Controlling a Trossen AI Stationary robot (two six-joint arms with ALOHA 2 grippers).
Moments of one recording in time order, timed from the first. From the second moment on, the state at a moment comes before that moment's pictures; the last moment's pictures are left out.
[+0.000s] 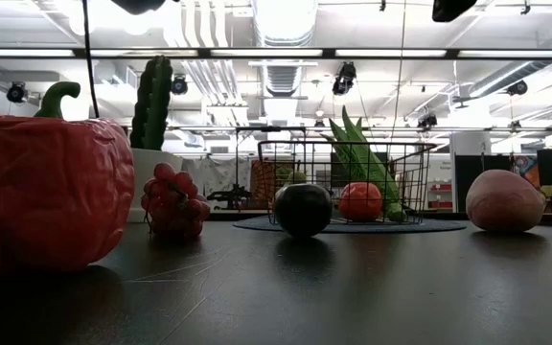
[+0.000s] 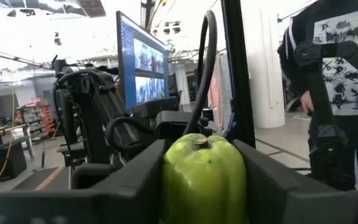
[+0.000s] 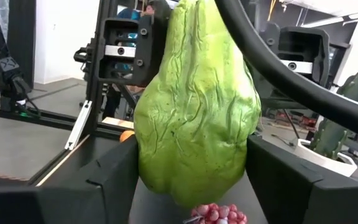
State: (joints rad) left arm -0.31 1.82 1.12 0.99 -0.09 0.16; right arm 0.63 1.48 0.50 1.15 0.60 -0.32
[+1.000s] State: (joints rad) left arm 0.25 1.79 1.12 0.56 -0.27 -0.03; right arm 0.63 1.01 0.52 0.40 0.66 0.07
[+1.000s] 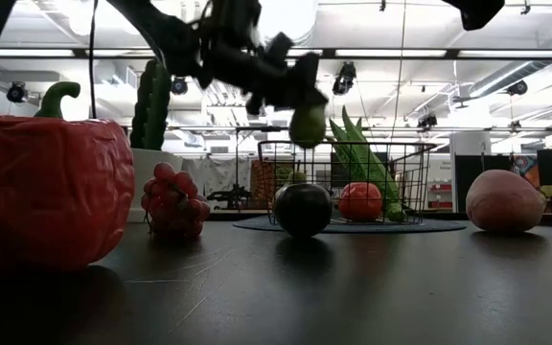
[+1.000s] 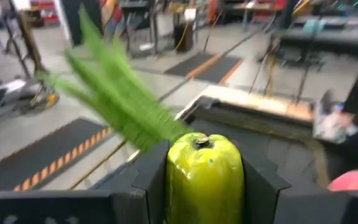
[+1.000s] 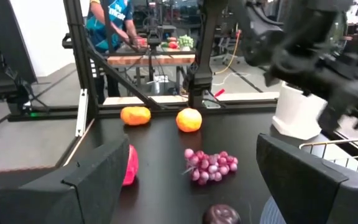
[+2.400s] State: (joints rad) left arm 0.26 1.80 1.07 0.49 -0.27 -0.02; right arm 0.63 1.07 0.52 0.40 0.66 0.13
